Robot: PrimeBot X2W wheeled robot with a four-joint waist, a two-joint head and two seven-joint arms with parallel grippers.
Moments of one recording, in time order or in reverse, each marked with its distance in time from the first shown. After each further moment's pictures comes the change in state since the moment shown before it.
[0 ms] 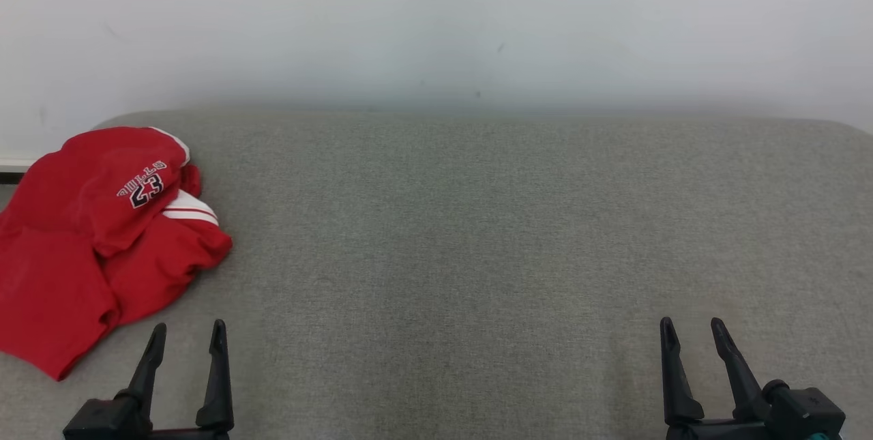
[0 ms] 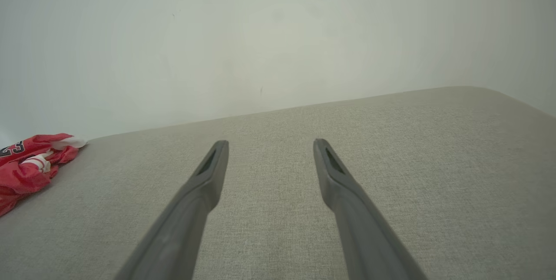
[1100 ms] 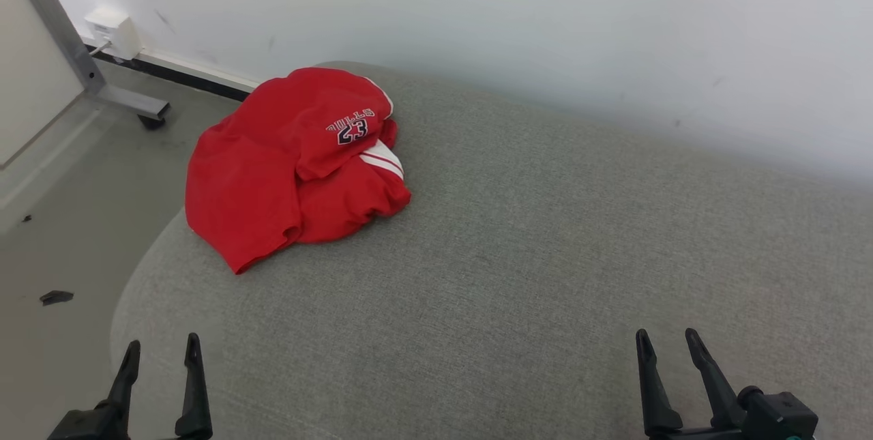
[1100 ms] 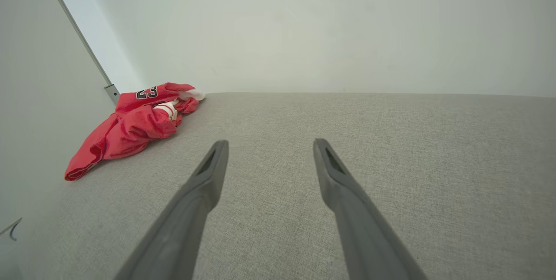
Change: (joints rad) left arm 0.000 0.028 0.018 0.063 -0.015 0.053 -0.018; right arm 0.003 0.000 0.057 0.034 0.010 0.000 0.002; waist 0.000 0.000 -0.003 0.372
